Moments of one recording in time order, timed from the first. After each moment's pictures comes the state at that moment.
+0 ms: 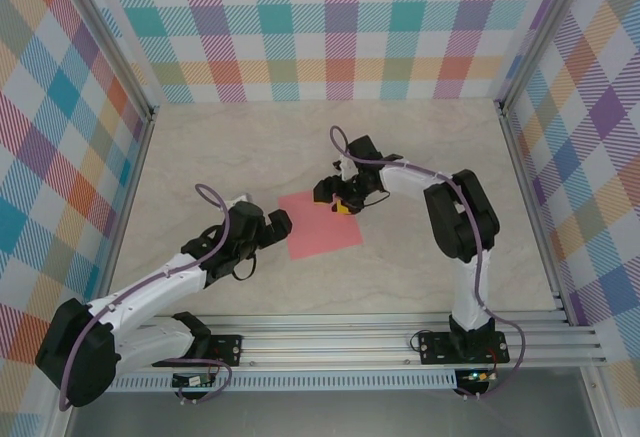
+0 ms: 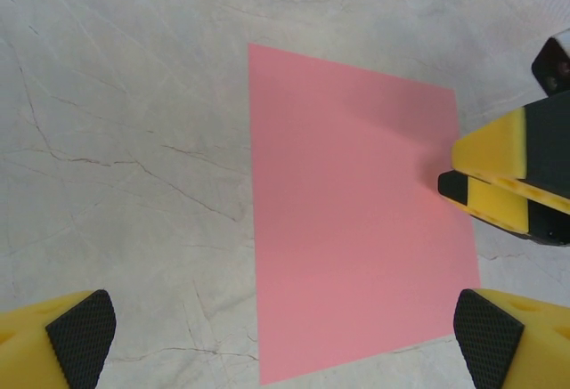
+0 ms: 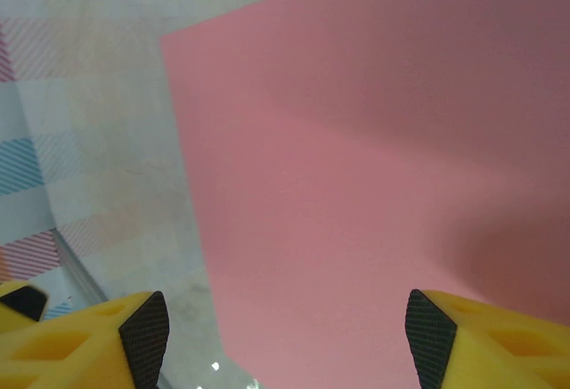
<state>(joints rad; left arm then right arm) -0.62 1.06 0.57 -0.27 -0.20 -0.90 0.51 2.07 1.40 -0.47 -0.64 0.58</state>
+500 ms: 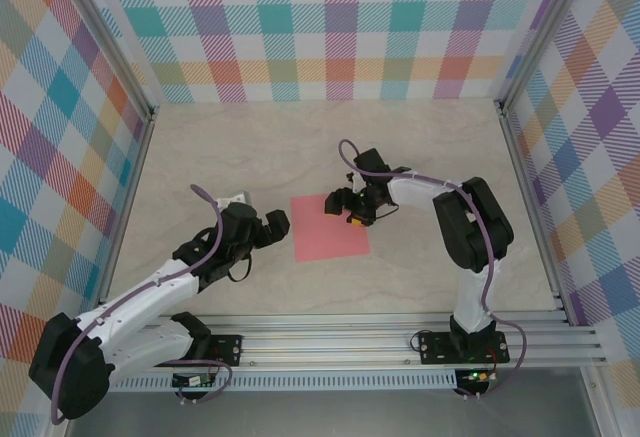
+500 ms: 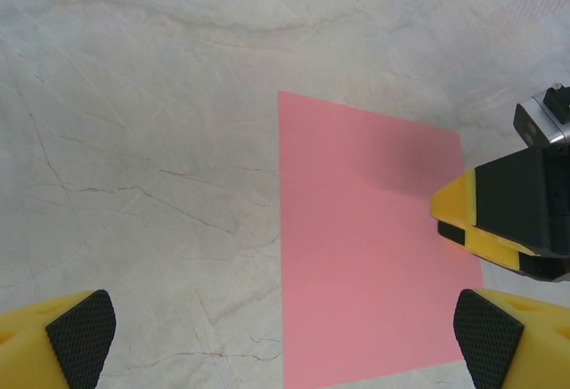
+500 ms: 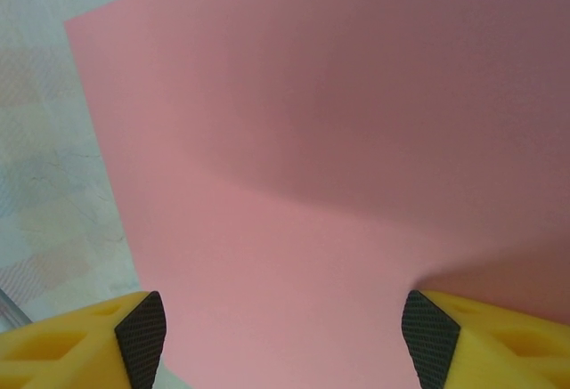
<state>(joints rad) -0.61 0.98 0.58 -0.31 -0.20 -0.81 0.51 1.94 1.21 -0.42 -0.48 0.65</state>
